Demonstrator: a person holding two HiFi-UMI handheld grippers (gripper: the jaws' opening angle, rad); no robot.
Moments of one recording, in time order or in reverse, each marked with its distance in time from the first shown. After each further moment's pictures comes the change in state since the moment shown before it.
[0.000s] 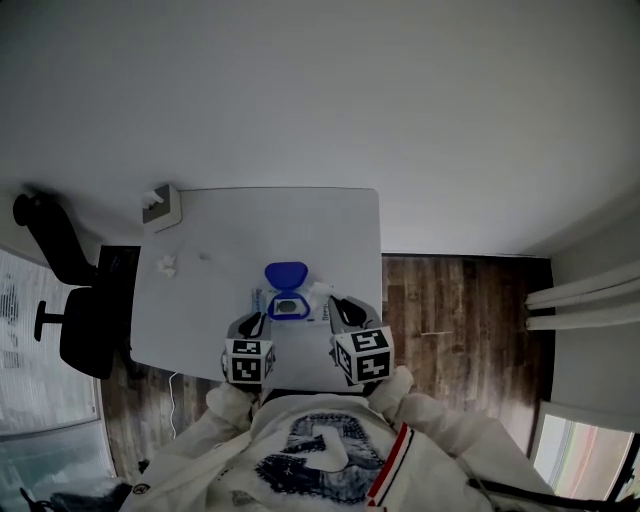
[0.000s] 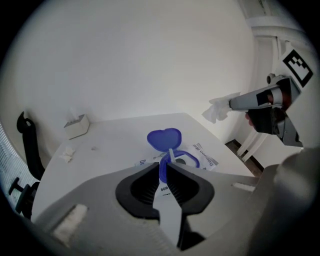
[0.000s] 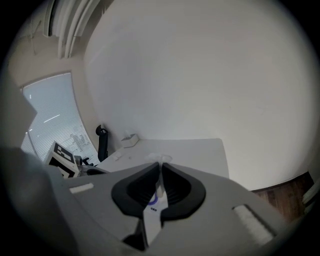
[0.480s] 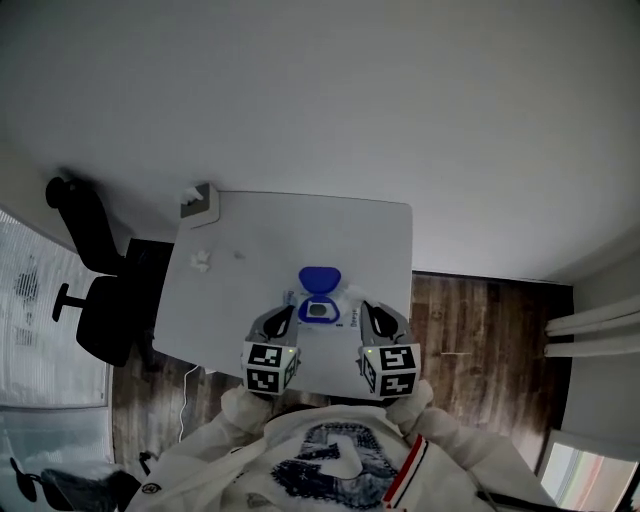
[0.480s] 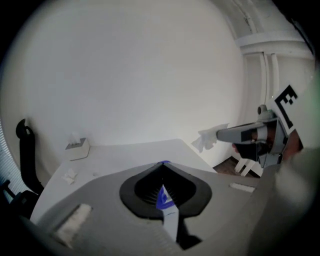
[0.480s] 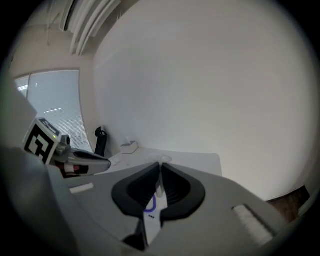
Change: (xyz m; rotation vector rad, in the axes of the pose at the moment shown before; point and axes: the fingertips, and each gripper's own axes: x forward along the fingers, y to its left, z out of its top) left arm -0.058 -0.021 0.071 0.004 -0.249 -0.043; right arm -0.029 0.006 0.025 -0.086 -0.123 -0.047
